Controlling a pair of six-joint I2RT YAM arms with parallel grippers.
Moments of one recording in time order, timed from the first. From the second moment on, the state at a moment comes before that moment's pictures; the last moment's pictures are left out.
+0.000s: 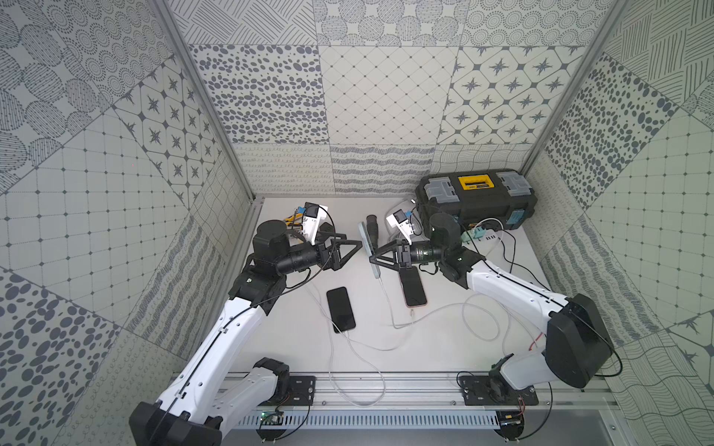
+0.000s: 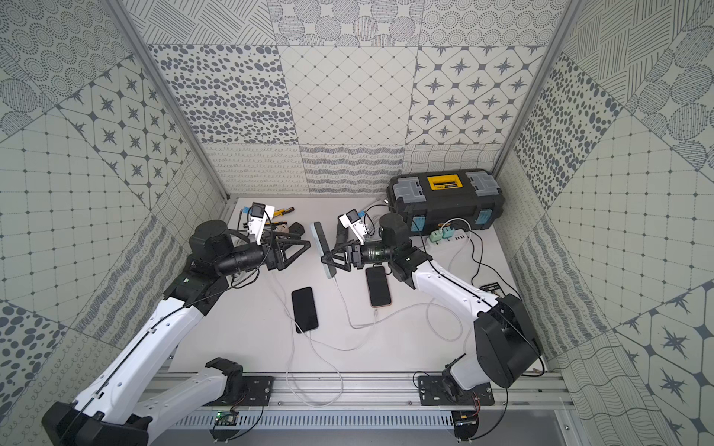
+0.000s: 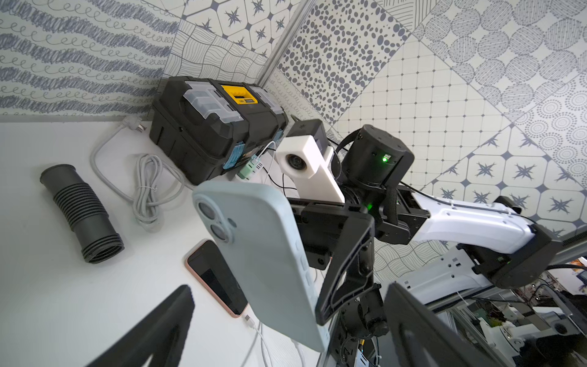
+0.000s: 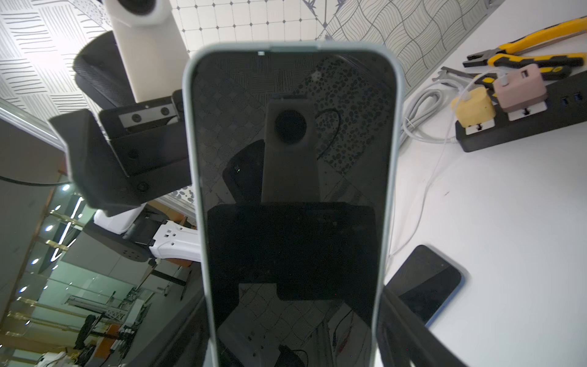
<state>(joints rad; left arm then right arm) -0.20 1.02 0.98 -0.18 0.79 -0.49 0.60 1.47 1.04 0.23 -1.01 0.63</state>
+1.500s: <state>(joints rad) -0.22 1.13 0.92 0.12 1.02 -0.71 0.63 1.47 1.05 0.42 -1.13 0.75</state>
